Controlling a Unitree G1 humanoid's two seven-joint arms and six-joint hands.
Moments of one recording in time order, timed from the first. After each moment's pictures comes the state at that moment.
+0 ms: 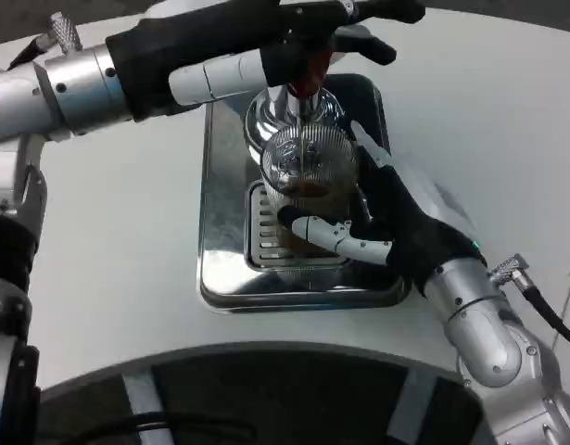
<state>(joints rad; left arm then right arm) -1.26 0.51 0.02 0.97 -0.22 -0.65 -1.21 -0.55 -0.17 0.21 0.05 -0.52 0.22 0.05</state>
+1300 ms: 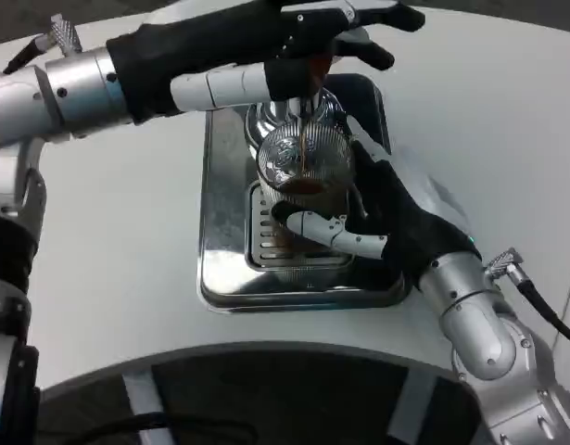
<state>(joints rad) -1.26 0.51 0.02 0.98 -0.19 -0.70 -1.21 -0.57 -0.17 0.21 0.08 -0.51 0.21 0.04</state>
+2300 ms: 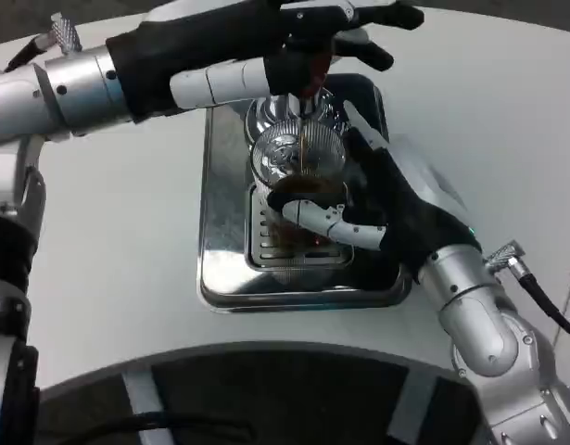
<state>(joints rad) -1.26 0.51 0.02 0.97 -0.19 -0.68 -1.21 -0.57 -0.16 0.21 0.03 -0.51 0.21 0.04</state>
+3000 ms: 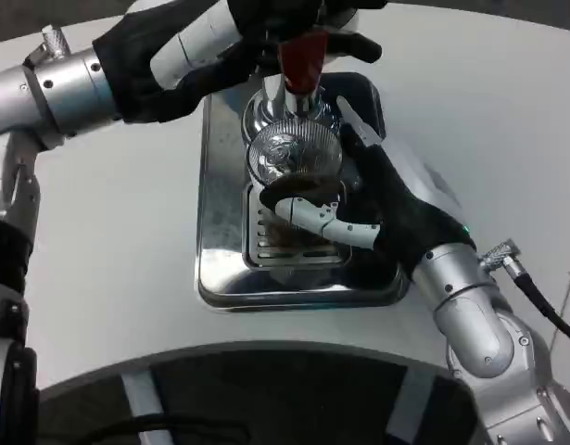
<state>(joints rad) -1.25 0.51 0.08 0.93 -0.28 -0.38 -1.23 -0.57 -0.15 0.22 0.00 -0.51 0.22 0.04</state>
